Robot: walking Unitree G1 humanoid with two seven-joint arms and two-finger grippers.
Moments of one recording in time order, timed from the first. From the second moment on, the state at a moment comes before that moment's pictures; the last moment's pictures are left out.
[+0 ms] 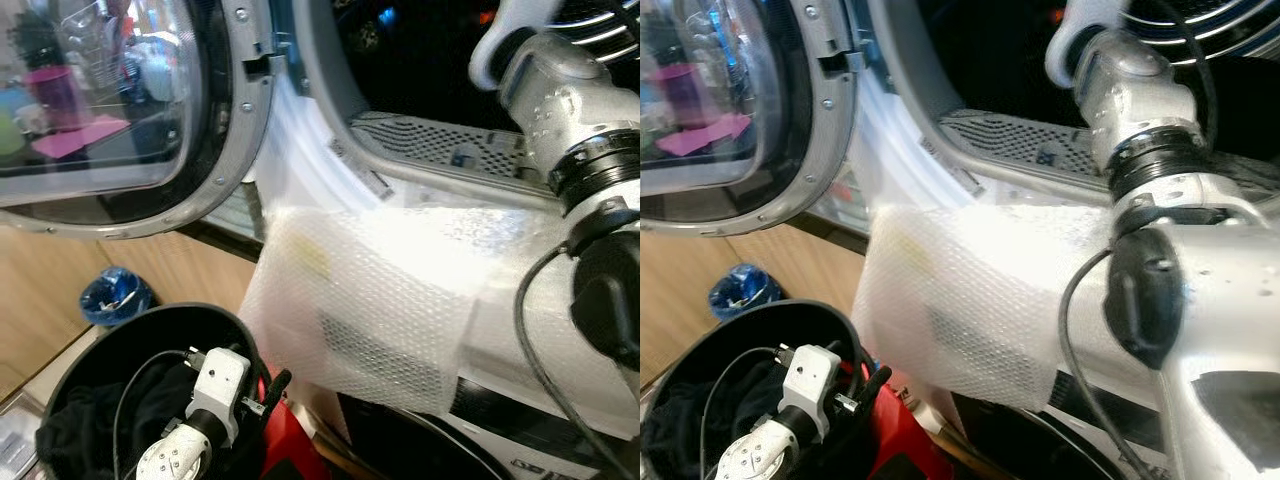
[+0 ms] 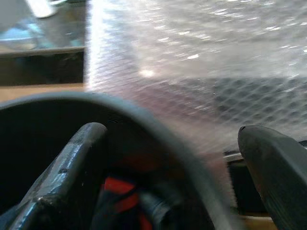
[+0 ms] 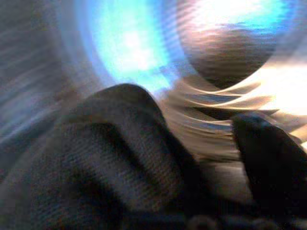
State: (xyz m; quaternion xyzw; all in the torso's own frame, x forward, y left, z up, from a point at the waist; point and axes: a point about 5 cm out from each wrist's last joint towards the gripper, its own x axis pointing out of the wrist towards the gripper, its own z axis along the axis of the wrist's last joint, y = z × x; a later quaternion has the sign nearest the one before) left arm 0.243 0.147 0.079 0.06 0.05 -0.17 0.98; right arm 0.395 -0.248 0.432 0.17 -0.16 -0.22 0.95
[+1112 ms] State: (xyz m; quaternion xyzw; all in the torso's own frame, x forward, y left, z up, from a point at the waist) left arm 0.242 0.141 0.080 0.05 0.05 -0.18 0.98; right arm 0.407 -0.210 0.412 -0.07 -0.15 -0.06 0.98
